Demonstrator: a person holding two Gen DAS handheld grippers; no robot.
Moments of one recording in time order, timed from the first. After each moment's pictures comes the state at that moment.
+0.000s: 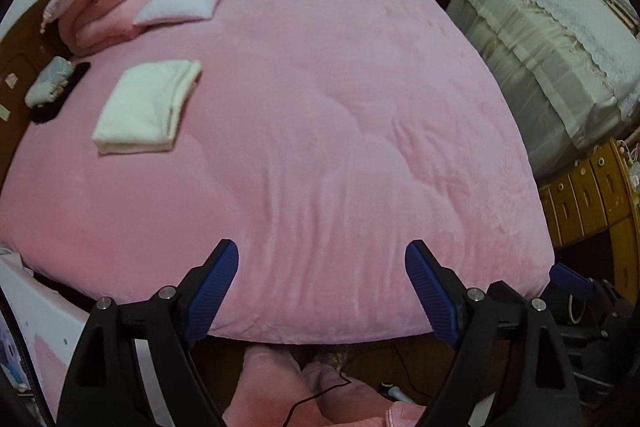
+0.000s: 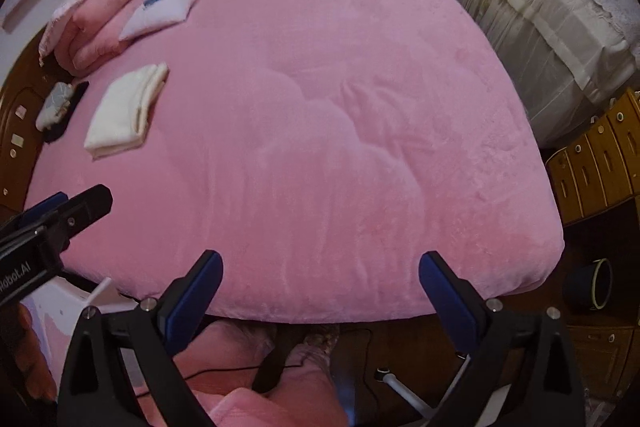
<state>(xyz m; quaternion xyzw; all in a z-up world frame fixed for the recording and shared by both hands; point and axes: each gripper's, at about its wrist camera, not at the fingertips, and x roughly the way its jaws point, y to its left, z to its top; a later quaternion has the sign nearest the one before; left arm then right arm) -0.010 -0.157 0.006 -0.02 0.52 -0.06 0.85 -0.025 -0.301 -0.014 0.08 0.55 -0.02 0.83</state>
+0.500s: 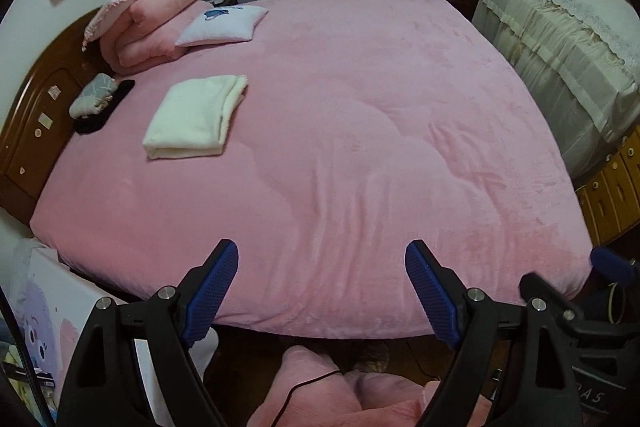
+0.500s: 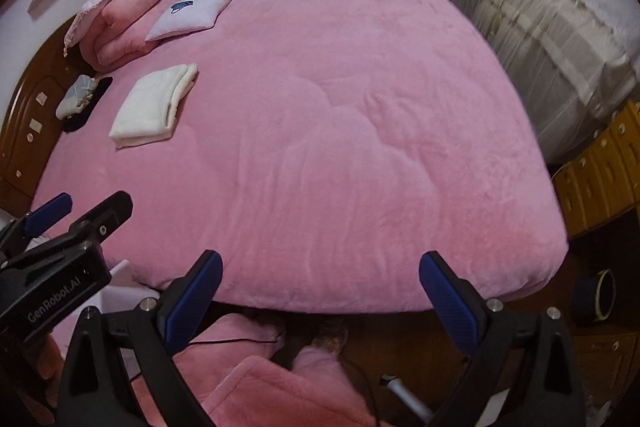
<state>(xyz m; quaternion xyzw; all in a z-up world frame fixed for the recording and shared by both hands) -0.057 -0.135 -0.008 0.03 0.48 0.00 0.88 -0.062 -0.269 -0.007 0.02 0.52 -0.01 0.86</state>
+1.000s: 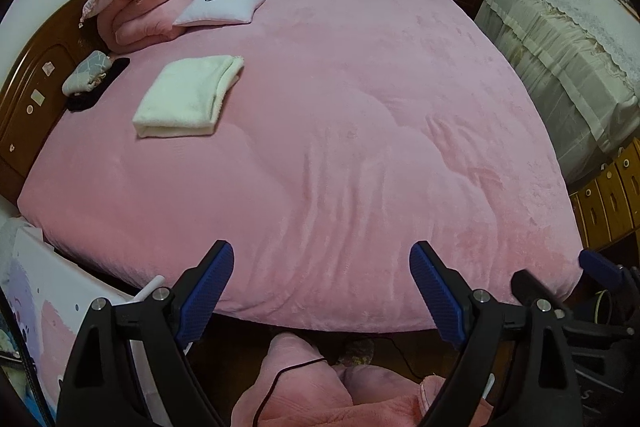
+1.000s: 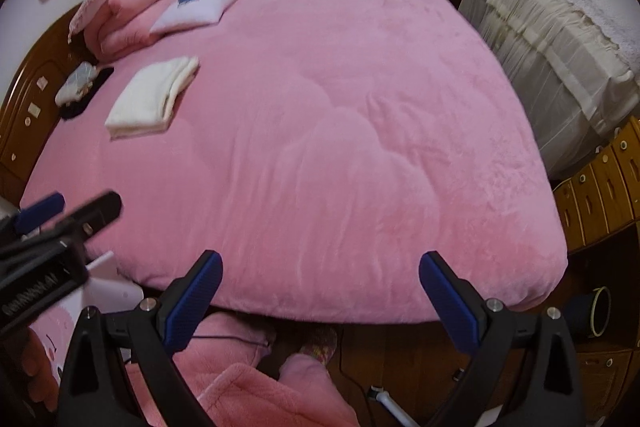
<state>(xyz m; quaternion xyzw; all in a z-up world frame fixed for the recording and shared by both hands) -0.050 -0.125 -0.031 0.00 0.50 -0.01 0.87 -0.060 -0.266 -0.028 0.03 0.51 -0.01 0.86</state>
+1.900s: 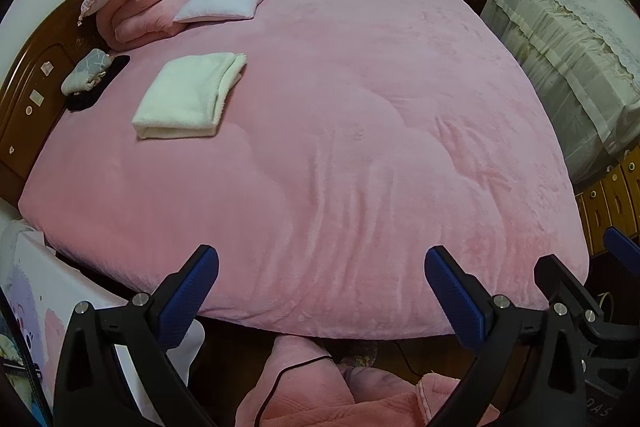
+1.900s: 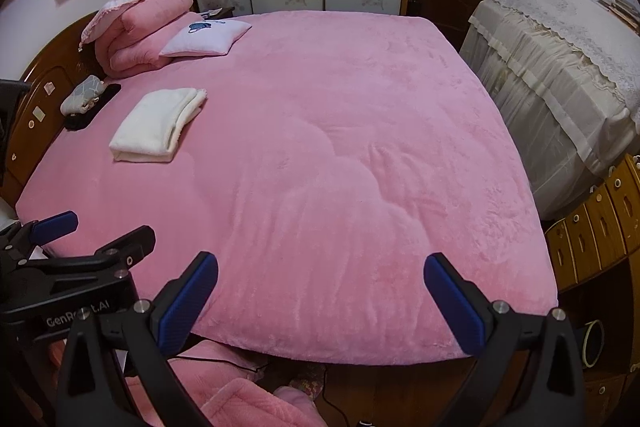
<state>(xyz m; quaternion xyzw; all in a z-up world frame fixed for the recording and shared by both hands) -0.019 -0.113 -0.038 0.00 0.51 -0.01 0.86 -0.041 -0.246 -0.008 0.00 0.47 0.00 0.88</state>
